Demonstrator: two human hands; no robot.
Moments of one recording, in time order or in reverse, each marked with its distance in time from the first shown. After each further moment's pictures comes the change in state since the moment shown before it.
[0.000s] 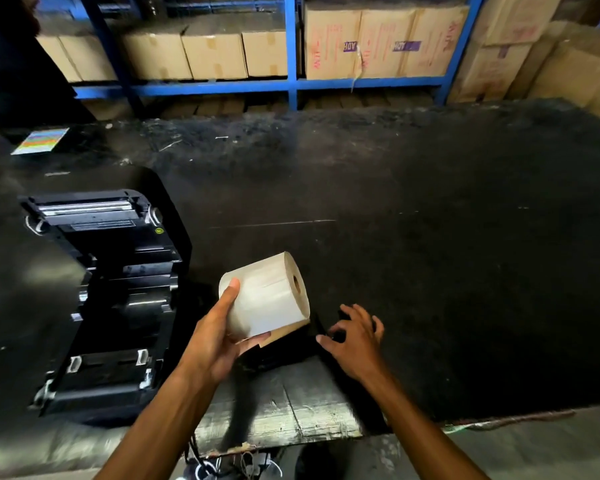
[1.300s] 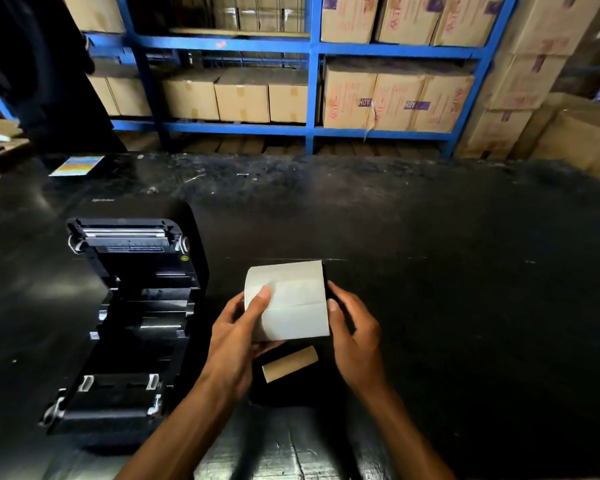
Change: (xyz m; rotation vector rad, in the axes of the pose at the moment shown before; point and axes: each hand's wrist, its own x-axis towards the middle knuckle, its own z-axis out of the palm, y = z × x) left_hand -0.034 0.030 0.043 0.064 0.028 0.252; right_hand -0.007 -0.093 -0.058 0.634 0.357 -0.432
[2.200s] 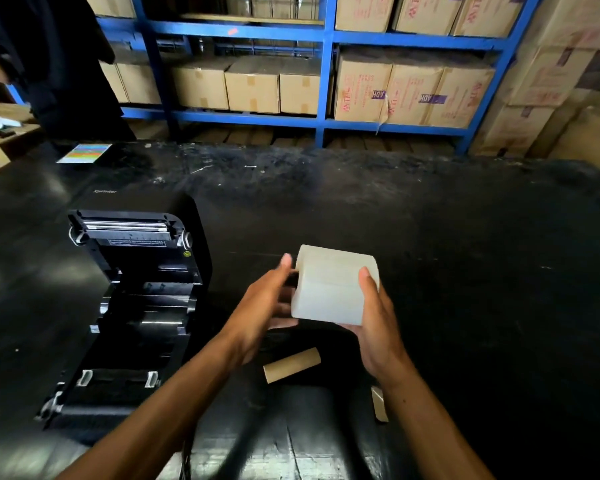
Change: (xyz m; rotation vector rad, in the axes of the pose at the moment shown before) left_hand 0.044 0.015 0.021 0.385 -0.215 -0.076; right_hand 0.041 -0.012 -0.007 0.512 -0.042 0.625
